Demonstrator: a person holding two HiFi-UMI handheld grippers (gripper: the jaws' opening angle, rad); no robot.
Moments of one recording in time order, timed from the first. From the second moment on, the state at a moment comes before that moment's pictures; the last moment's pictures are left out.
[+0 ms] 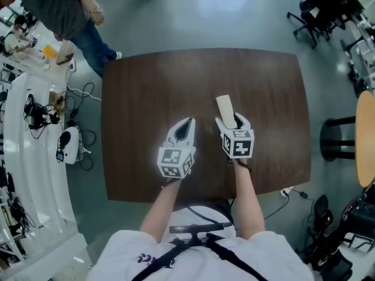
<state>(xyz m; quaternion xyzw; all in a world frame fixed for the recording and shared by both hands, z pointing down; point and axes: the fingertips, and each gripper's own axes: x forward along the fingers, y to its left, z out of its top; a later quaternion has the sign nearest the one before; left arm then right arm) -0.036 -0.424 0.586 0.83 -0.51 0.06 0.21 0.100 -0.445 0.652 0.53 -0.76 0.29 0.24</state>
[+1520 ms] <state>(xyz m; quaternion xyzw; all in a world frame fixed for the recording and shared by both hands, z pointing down) 0.028 -0.213 0.406 0.83 -0.56 -0.01 0.07 0.101 -0.222 0.400 0.50 -0.86 0.09 0.03</state>
